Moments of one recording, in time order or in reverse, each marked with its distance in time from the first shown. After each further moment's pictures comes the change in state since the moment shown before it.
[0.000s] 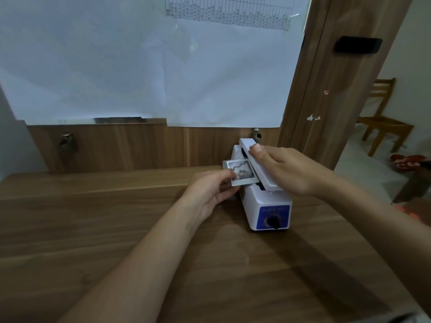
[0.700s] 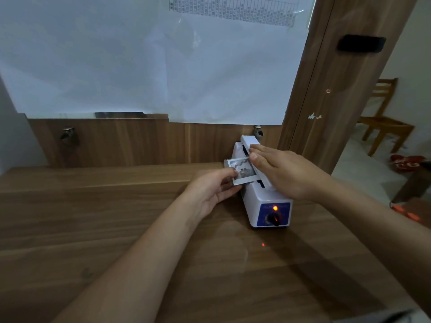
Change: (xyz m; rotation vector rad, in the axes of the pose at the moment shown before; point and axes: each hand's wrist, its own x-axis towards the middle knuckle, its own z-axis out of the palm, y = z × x) left_hand -0.008 0.001 0.002 0.009 -0.037 -0.047; right_hand 0.000 -0.005 0.009 -0.177 -0.050 0.039
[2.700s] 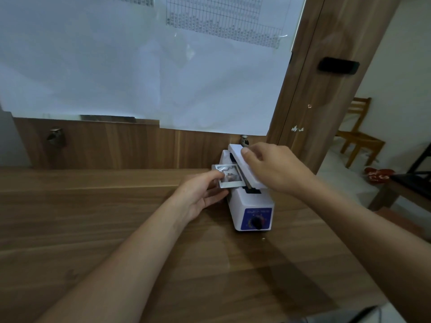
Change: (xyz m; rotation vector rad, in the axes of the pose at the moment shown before) left_hand 0.005 0.000 -0.004 -0.021 -0.025 0.017; right_hand 0.005 -0.004 -0.016 -0.005 0.243 0.088
